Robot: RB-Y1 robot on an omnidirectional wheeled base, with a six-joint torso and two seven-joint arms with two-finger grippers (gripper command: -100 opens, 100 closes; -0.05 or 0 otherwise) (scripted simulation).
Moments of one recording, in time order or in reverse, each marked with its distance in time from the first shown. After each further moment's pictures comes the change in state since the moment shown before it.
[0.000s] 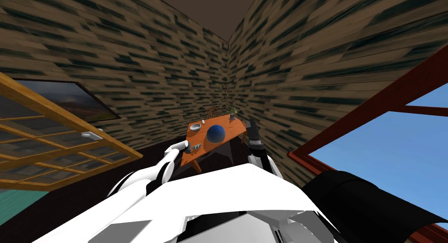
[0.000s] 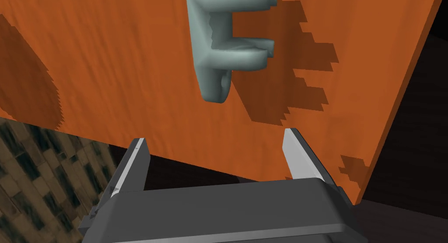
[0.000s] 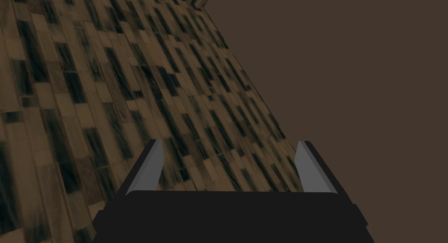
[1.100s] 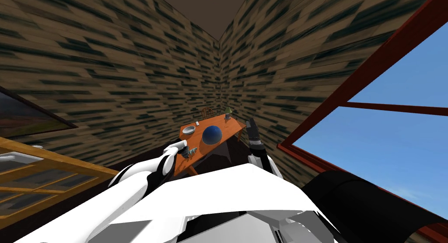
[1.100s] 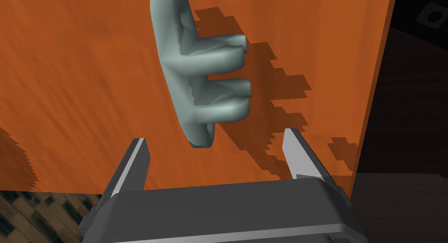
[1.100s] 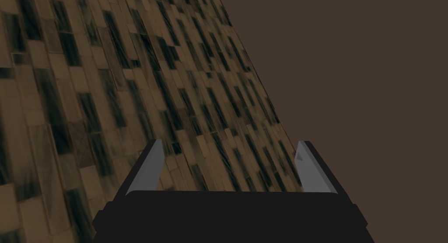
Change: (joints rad) left arm -0.105 0.046 0.026 0.220 -0.036 0.110 -0.007; right arm 0.000 0.000 0.000 0.000 0.000 0.000 0.000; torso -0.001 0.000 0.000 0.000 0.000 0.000
